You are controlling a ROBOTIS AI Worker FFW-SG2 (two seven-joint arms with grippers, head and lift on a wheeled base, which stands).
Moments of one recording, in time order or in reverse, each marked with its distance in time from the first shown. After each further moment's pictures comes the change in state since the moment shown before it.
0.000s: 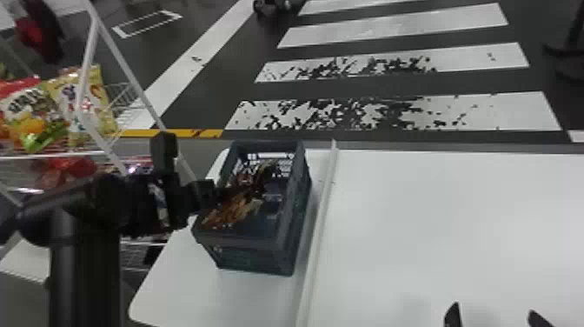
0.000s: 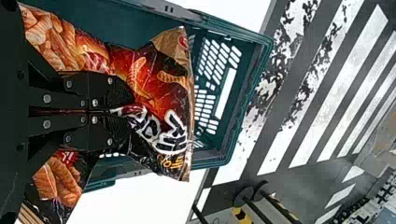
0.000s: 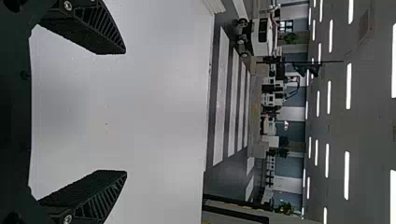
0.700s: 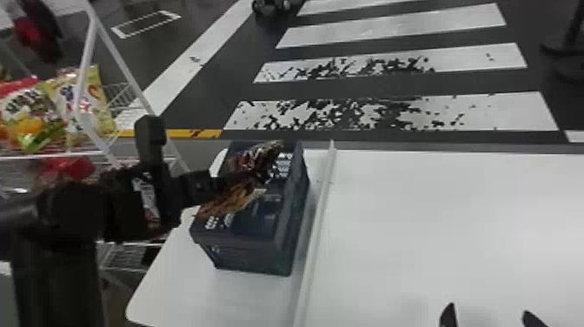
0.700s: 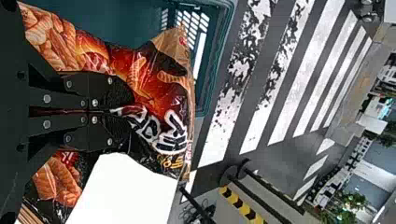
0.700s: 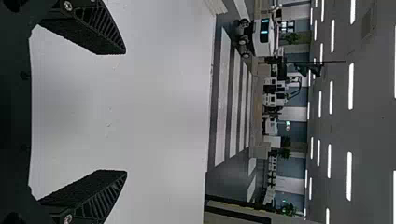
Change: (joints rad) left arm 0.075 -0.058 0.055 -0.300 0.124 0.076 0.085; right arm -0.001 0.003 0.004 0.003 0.000 0.006 -0.001
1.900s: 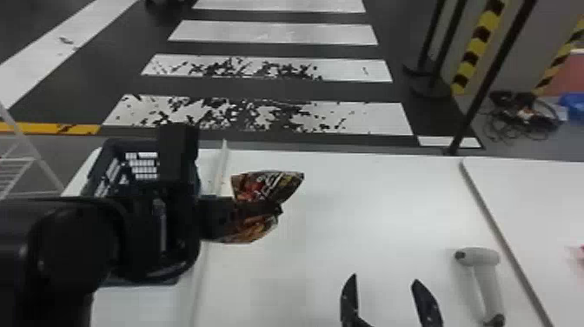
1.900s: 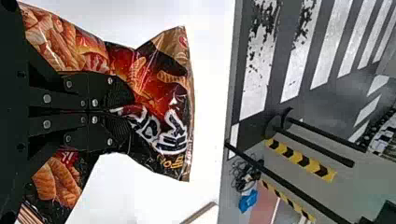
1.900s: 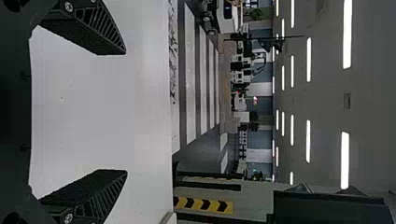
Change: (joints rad) left arm 0.028 -0.248 -0.489 -0.083 -0.151 -0.006 0.200; right arm 0.070 0.001 -0.032 -0.082 0.005 -0.149 -0.075
